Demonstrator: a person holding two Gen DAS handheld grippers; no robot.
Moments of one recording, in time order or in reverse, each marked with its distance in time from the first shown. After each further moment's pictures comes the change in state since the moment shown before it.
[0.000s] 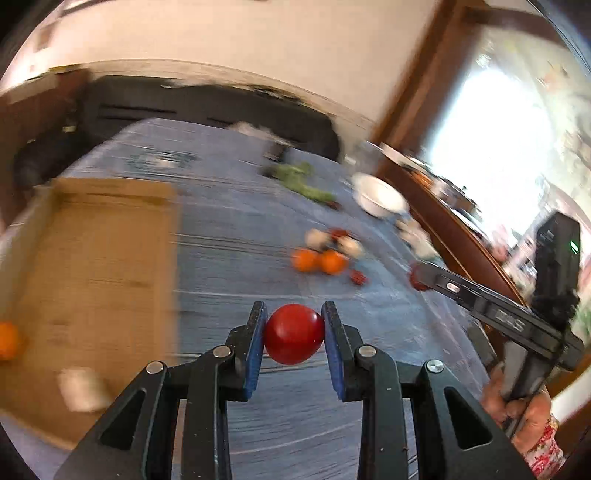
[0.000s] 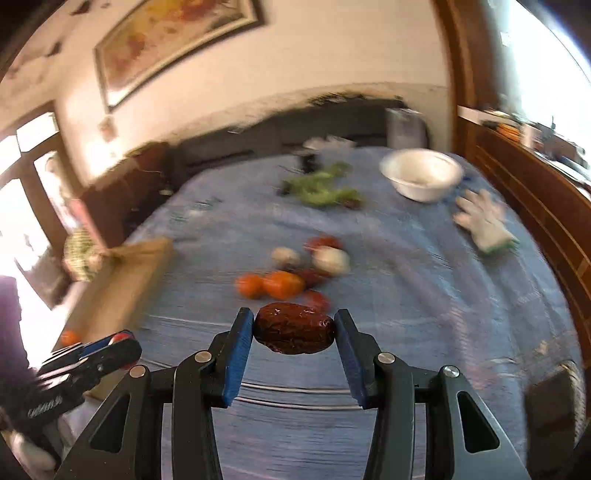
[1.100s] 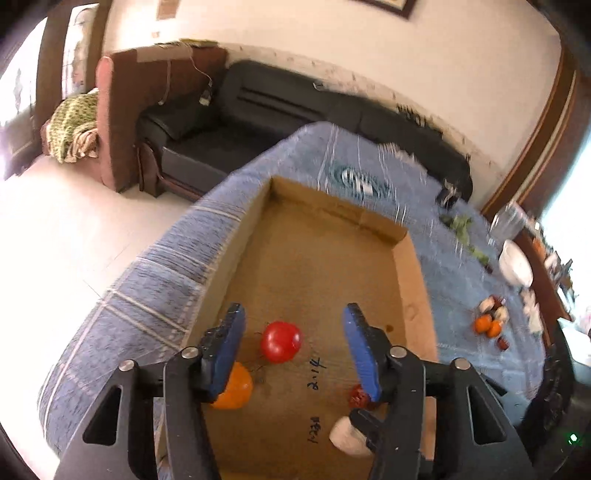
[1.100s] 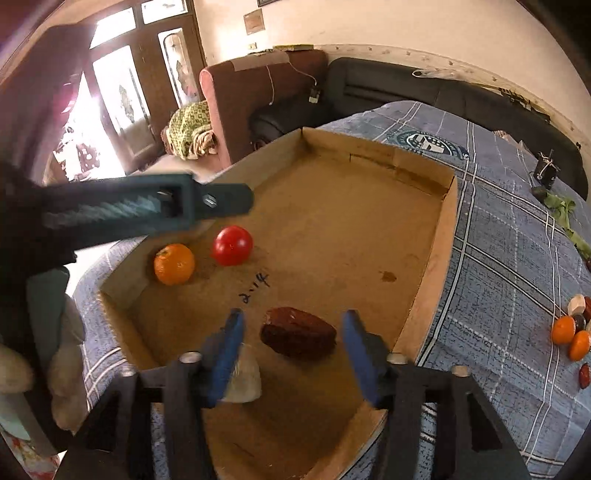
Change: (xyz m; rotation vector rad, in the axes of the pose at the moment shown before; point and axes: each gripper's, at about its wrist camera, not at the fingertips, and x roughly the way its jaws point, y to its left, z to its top) left arm -0.050 0.159 0.022 -0.269 -0.049 0.368; right arm 0.144 0.238 -0.049 -0.408 0.262 0.282
